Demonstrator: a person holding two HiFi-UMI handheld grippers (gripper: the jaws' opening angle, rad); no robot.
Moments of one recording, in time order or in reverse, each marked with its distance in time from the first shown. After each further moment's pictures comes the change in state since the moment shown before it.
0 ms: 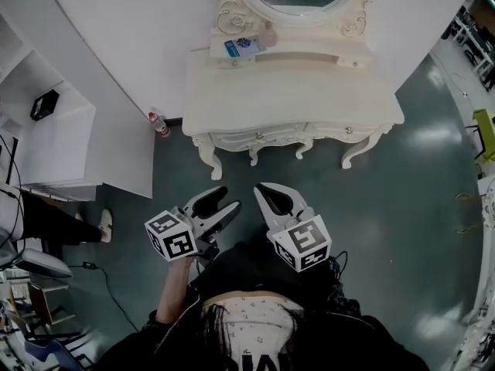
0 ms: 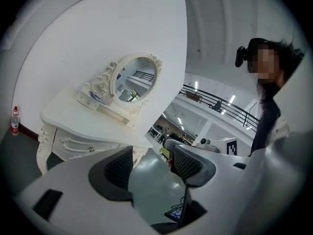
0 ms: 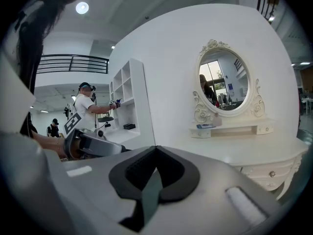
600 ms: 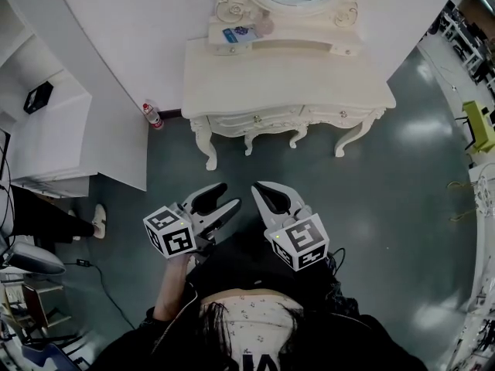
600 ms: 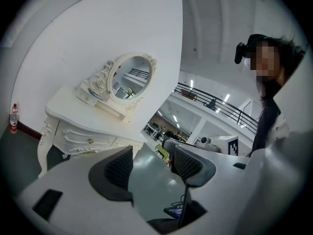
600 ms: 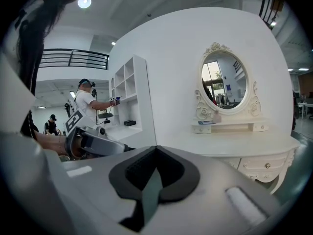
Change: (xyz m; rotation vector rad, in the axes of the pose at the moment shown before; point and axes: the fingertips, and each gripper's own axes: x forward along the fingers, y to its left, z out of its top) left arm -0.045 -0.019 -0.038 0.018 0.028 -0.055; right arm -0.025 0.058 -0.027 -0.020 0.025 -0.045
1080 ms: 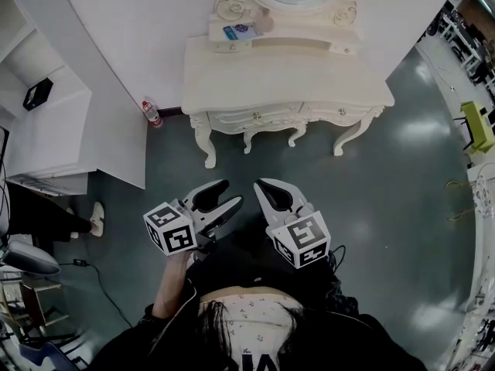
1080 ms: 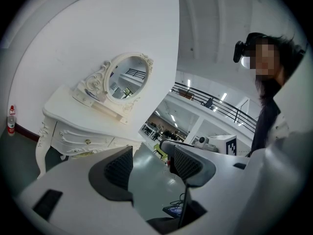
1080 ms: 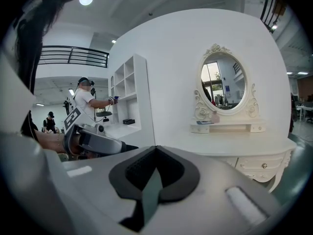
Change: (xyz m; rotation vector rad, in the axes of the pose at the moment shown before) left arm -0.002 -0.009 -0.004 0.030 0.003 -0.026; right arm -0.007 0.002 -0.005 -0.016 0.011 -0.022
